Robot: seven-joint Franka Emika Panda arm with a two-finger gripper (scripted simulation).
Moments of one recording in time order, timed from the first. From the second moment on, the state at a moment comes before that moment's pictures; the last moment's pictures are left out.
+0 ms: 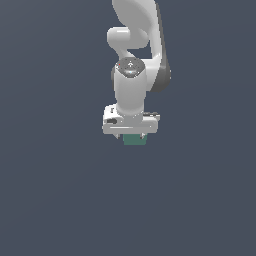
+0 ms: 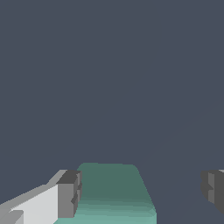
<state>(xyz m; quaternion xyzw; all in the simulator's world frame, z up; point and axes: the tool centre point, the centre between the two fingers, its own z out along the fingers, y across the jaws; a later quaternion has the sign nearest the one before) 0.000 0.008 0.171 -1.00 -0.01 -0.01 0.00</state>
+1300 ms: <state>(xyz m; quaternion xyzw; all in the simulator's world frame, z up) 0.002 0.005 0.174 -1.00 -0.05 -0.02 0.01</state>
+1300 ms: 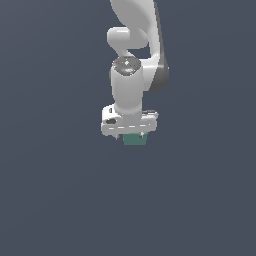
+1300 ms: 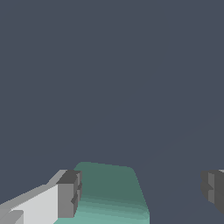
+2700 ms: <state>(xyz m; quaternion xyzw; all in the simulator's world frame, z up) -0.035 0.021 0.159 -0.92 -0.40 -0.01 0.00</state>
